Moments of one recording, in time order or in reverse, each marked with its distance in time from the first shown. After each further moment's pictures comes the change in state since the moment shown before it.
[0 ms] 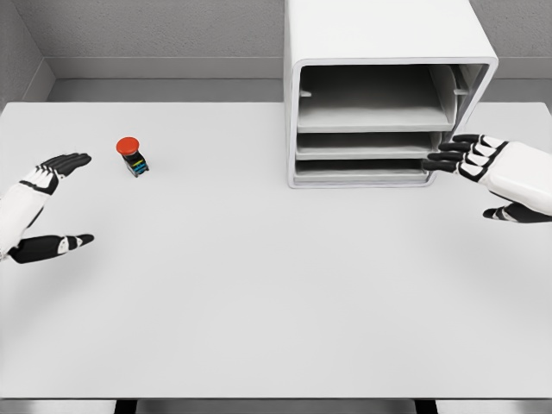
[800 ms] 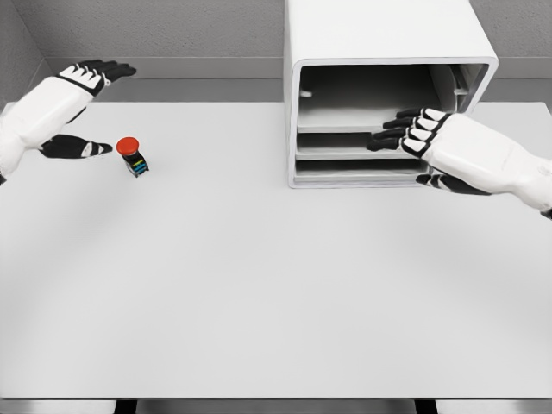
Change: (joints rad) left arm -0.548 -0.145 -0.001 0.150 -0.237 -0.001 -0.407; right arm -0.201 0.242 0.103 0.003 0.087 -0.001 0.006
